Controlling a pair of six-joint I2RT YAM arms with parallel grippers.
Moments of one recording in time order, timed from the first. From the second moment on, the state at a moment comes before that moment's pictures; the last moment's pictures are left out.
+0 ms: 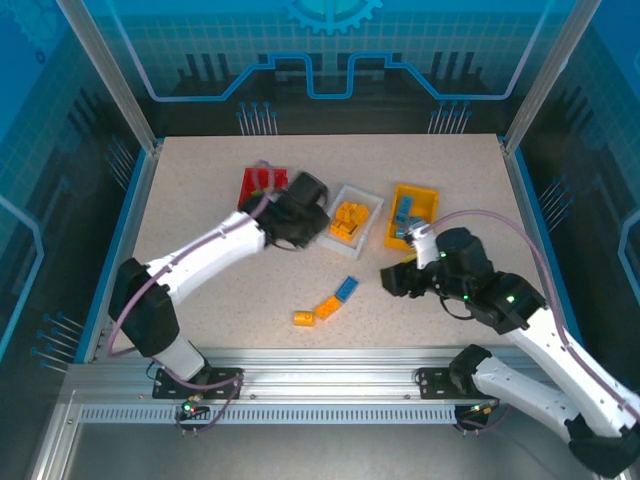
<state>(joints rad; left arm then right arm) -0.62 1.61 1.40 -0.75 -0.10 -1.31 0.68 0.78 0.91 -0.79 -0.14 0.30</state>
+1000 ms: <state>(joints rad) -0.18 2.18 1.90 -0.93 0.02 -0.67 1.01 1.13 0.90 -0.66 0.22 0.61</state>
